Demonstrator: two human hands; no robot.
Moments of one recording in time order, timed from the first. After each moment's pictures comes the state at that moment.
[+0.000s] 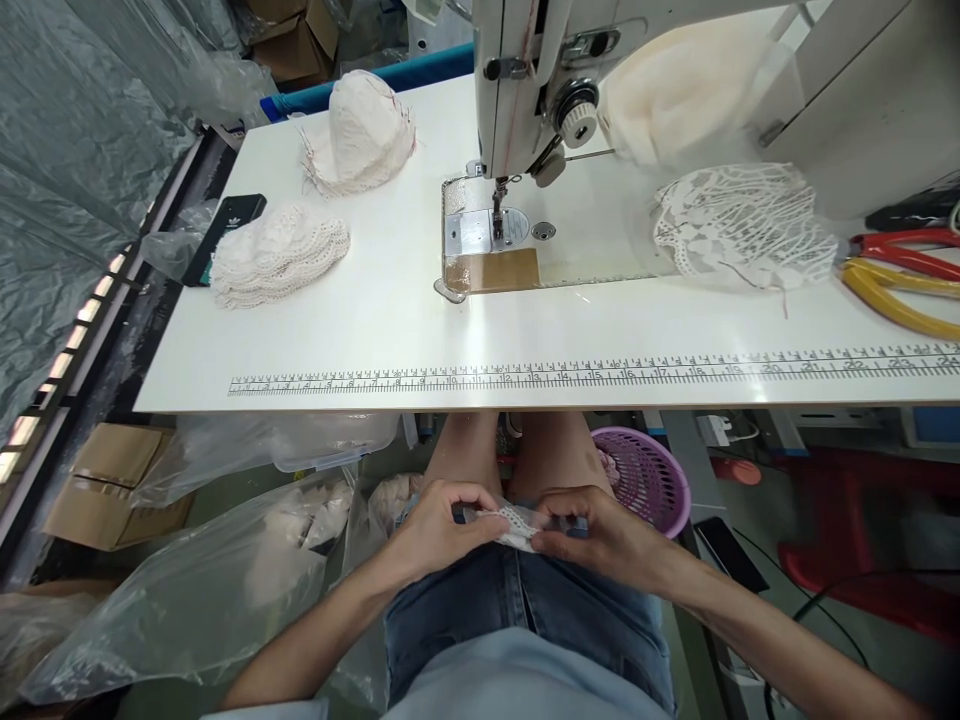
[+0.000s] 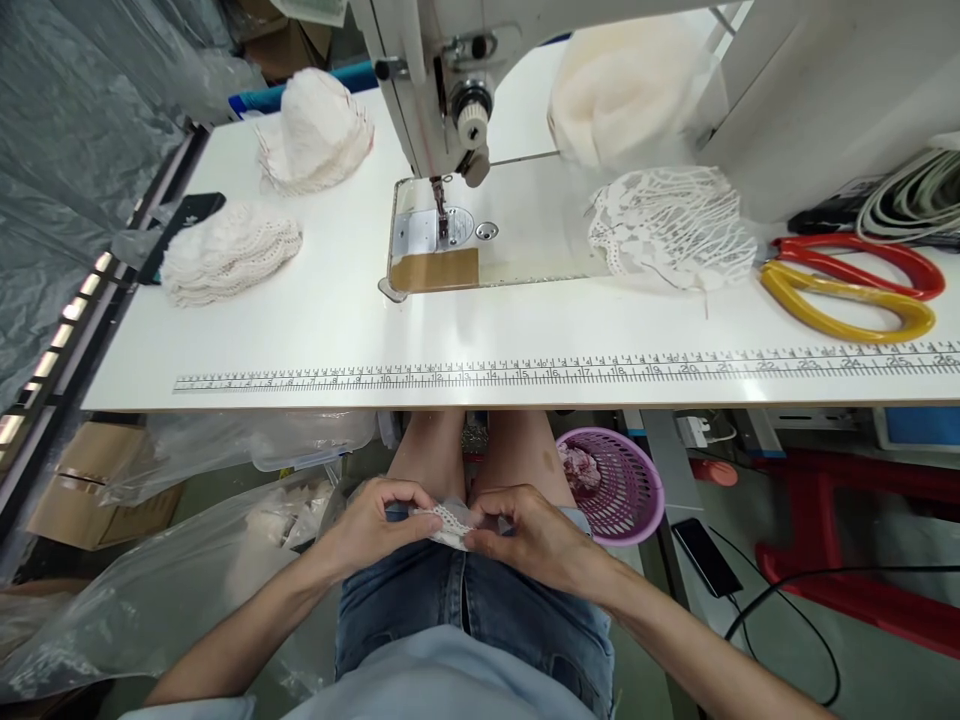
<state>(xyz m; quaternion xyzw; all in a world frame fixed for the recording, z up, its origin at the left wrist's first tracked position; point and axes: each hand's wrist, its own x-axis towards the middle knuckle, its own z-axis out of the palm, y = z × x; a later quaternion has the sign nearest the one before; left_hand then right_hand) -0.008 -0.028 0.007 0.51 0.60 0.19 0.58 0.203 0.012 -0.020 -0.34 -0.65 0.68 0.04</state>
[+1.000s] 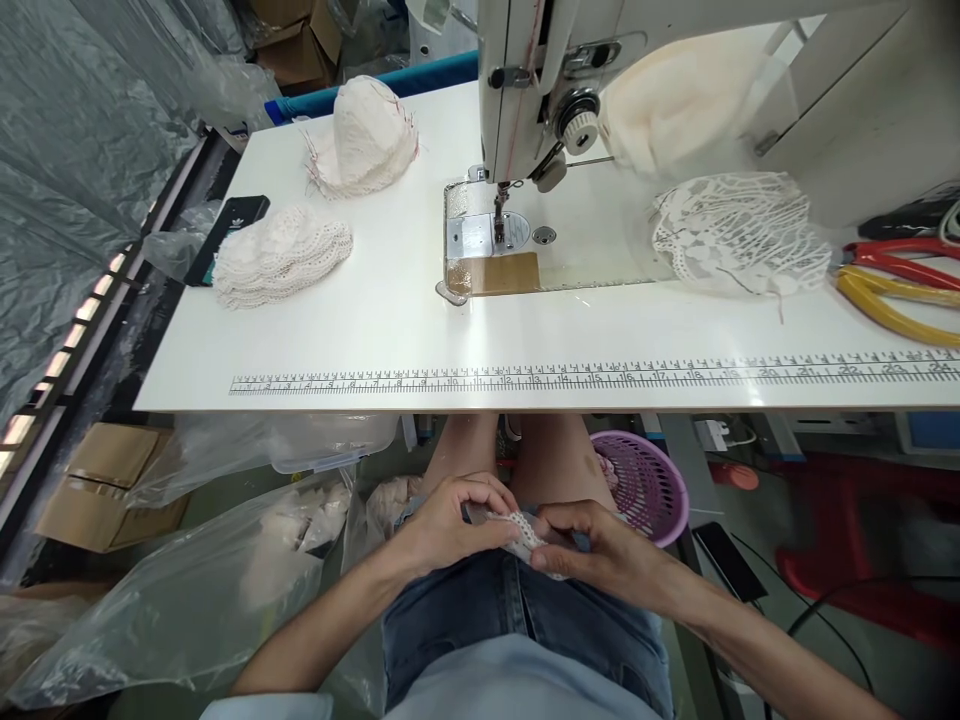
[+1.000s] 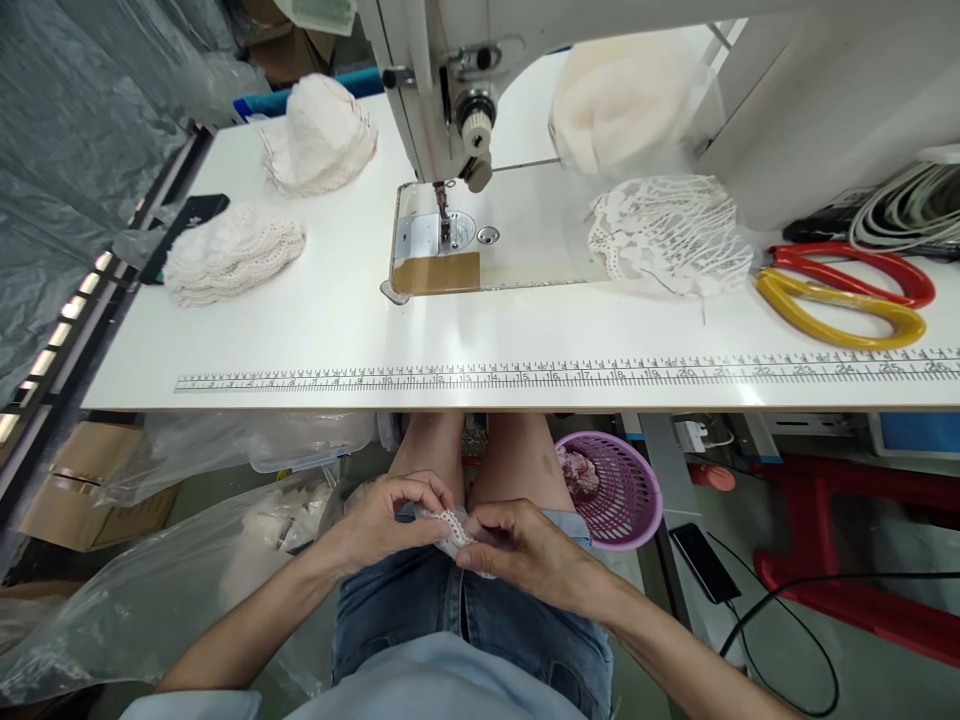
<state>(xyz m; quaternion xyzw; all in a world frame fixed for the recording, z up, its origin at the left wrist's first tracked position) -0.002 -0.022 0.002 0.45 0.53 0.26 0.67 0.201 0.004 -0.014 -0.33 -0.57 0.75 0.05</state>
